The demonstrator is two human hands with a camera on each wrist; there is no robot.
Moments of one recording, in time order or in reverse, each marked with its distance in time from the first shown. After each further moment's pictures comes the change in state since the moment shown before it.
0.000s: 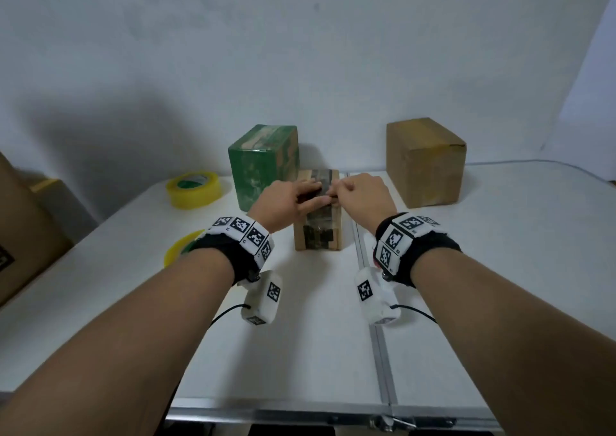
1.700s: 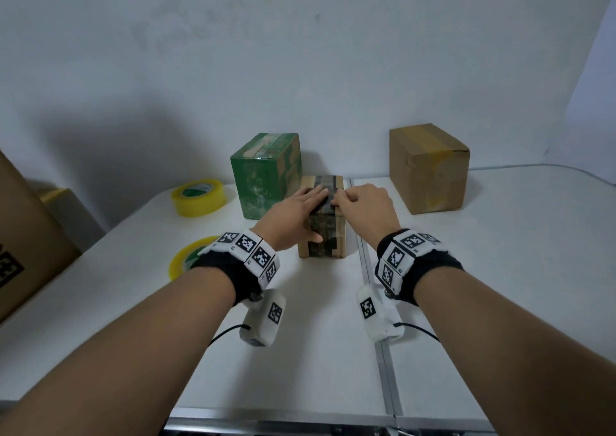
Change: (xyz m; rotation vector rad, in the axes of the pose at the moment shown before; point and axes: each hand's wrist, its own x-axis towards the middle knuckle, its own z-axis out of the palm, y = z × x) left_hand -0.007 0.005 0.005 0.199 -0.170 0.079; right_hand -0.009 0.001 0.002 0.043 0.060 0.011
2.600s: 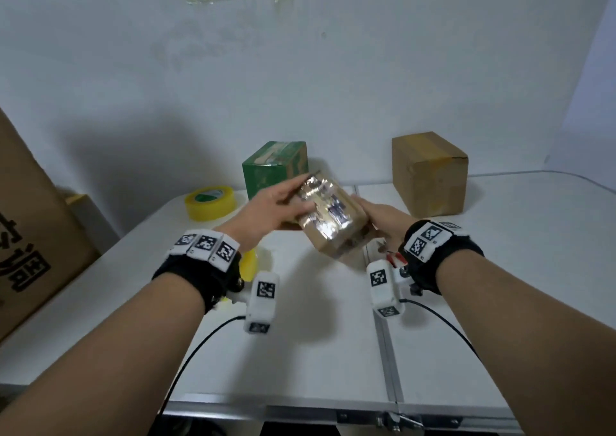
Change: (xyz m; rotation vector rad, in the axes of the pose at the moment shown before) left_hand -0.054 0.005 -0.048 -1.200 0.139 -0.125; right_hand -0.003 0.013 -0.018 0.572 -0.439 0.535
